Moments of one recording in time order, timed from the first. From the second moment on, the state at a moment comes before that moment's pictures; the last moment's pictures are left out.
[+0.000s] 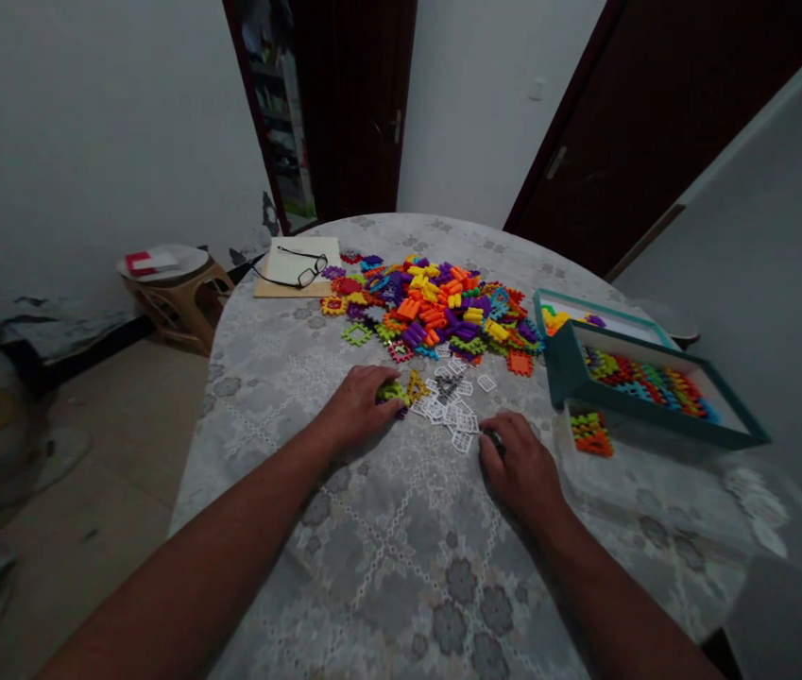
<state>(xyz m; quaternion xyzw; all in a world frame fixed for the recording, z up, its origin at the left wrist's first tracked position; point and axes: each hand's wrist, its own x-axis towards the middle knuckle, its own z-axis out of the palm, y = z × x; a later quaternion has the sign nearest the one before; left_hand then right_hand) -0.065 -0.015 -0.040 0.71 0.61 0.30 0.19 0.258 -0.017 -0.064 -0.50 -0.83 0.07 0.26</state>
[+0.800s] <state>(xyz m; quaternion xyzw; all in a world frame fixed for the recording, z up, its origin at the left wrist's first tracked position) -0.072 -0.011 -0.052 0.70 0.55 0.40 0.23 0.246 -0.019 -0.050 -0.48 -0.83 0.07 0.28</state>
